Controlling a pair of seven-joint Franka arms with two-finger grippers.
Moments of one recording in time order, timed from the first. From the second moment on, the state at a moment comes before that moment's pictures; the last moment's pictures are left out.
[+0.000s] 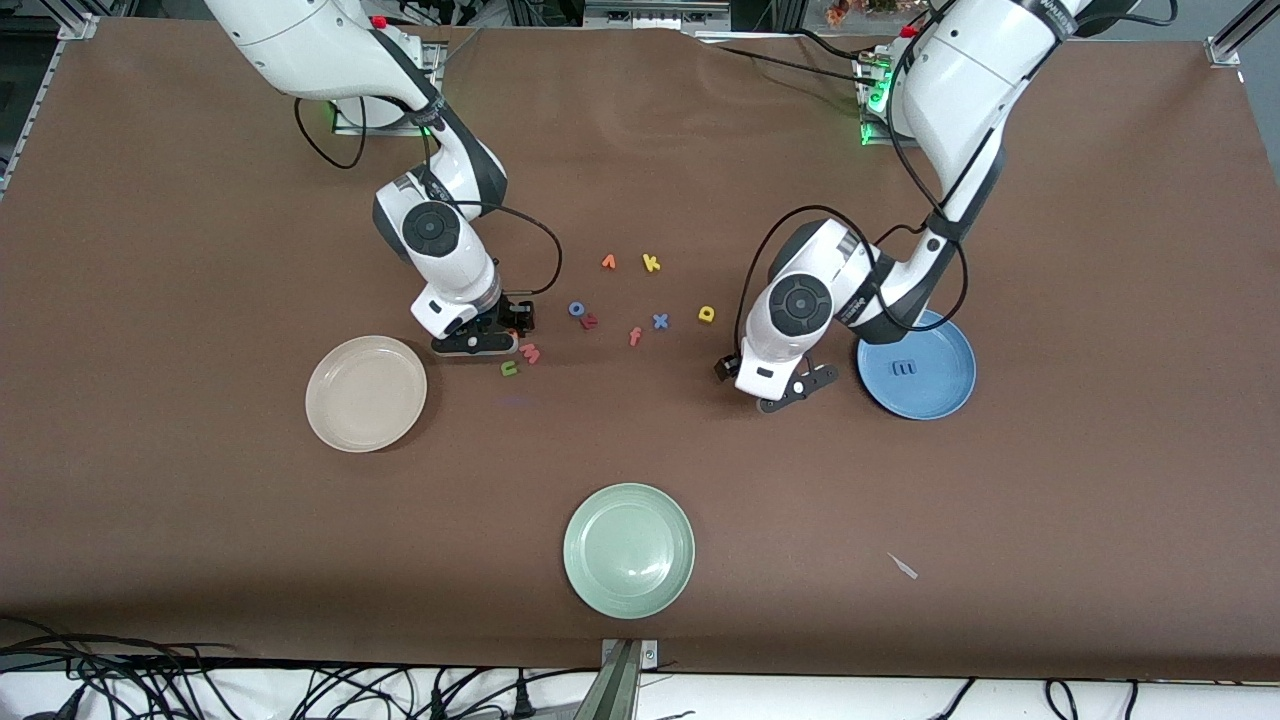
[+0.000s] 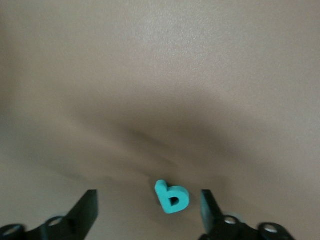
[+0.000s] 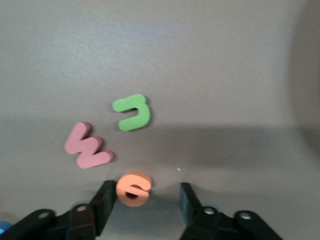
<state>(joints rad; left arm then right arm) -0.26 0.68 -0.31 -1.74 0.14 2.26 -1.16 0.31 0.49 0.21 -2.16 -0.20 2.68 0.63</state>
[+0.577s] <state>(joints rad) -0.29 0.71 -0.31 -1.74 0.14 2.32 -1.25 0.40 0.50 0.14 -2.13 -0.21 2.68 0.67</state>
